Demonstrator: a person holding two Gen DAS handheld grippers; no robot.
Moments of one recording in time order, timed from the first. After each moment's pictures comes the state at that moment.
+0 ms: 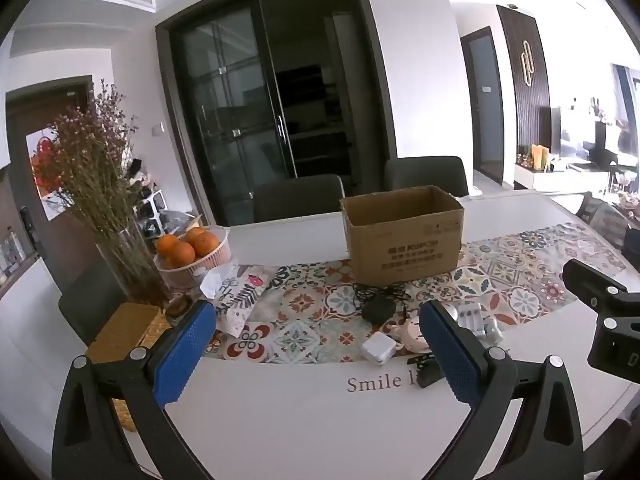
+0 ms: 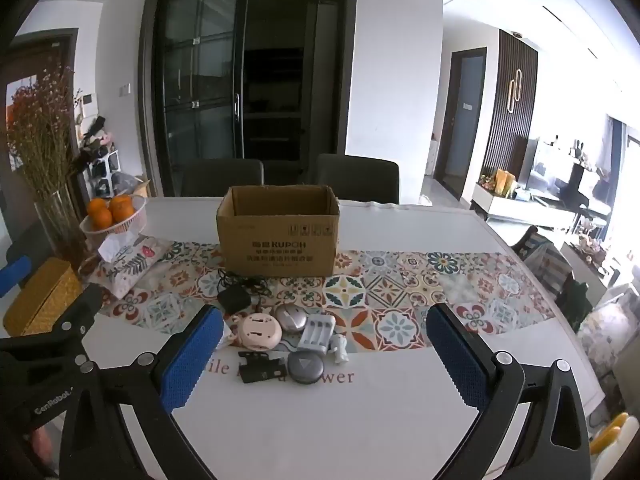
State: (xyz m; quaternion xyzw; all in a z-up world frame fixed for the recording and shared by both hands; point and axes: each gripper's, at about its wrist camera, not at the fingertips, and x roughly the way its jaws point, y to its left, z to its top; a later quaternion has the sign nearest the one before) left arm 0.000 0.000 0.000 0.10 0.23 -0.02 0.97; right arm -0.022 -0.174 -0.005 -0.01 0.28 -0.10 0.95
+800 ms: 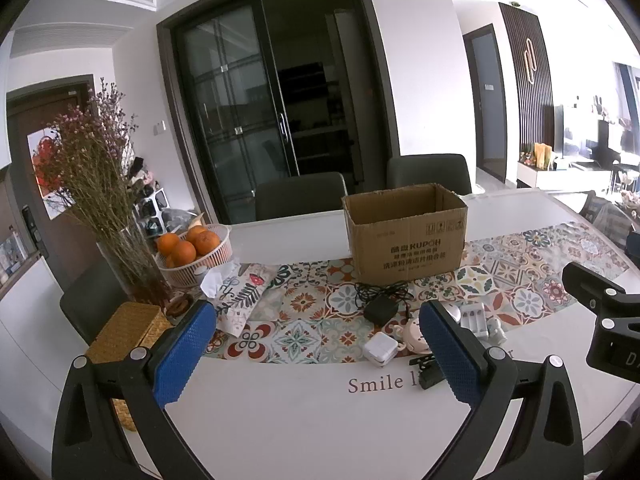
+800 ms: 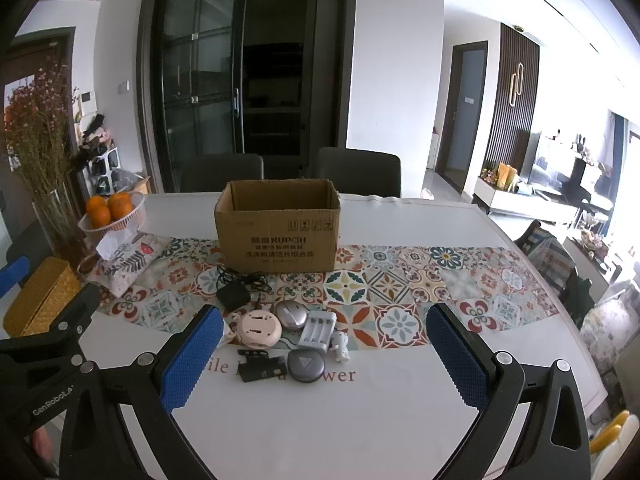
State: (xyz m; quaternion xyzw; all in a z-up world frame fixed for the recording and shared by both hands) left arm 0.006 0.001 -0.004 0.10 0.24 -0.02 0.97; right arm -0.014 -0.173 -0.015 -0.01 0.29 -0.10 0.95
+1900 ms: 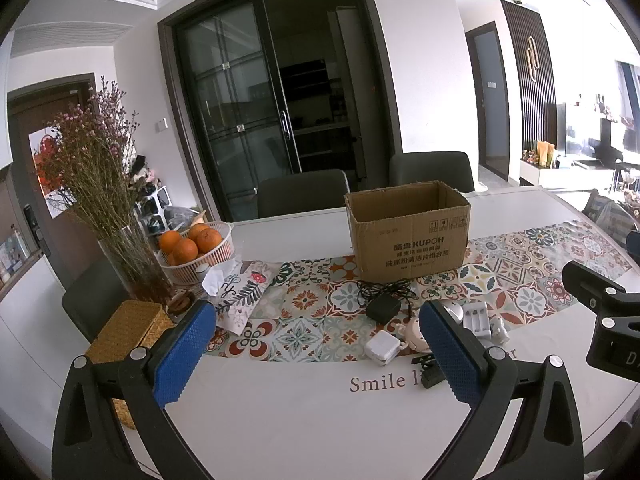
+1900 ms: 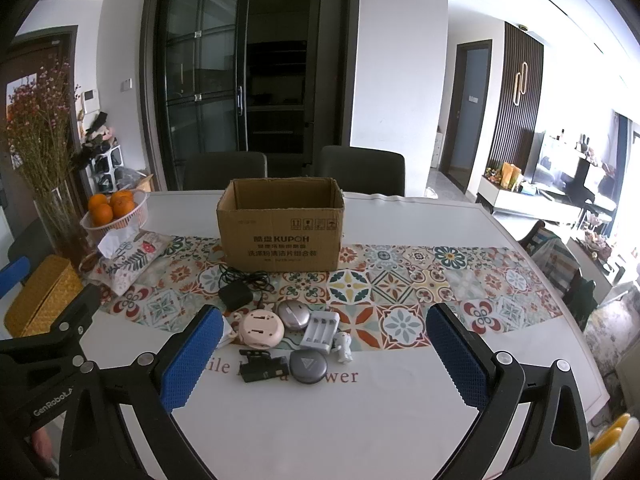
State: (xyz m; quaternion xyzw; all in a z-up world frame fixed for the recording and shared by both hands) left arm 0.010 0.006 -0.007 0.10 0.24 -0.02 0.96; right arm -0.009 -0.172 -0.020 0.00 0.29 -0.09 0.95
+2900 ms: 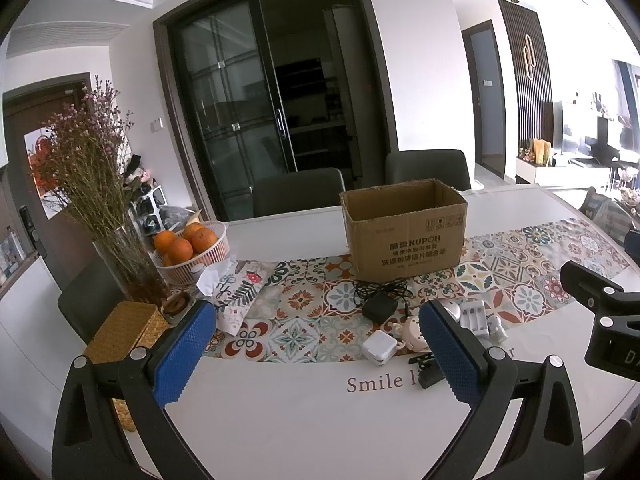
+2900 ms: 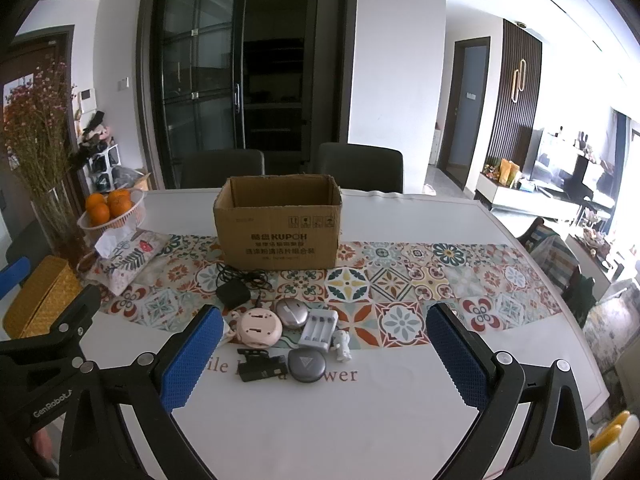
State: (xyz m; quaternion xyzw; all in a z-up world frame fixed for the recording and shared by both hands) left arm 0.009 0.001 -0.010 0.10 0.25 -0.02 0.96; right arm -0.005 -0.172 -0.025 0.00 0.30 -0.09 0.95
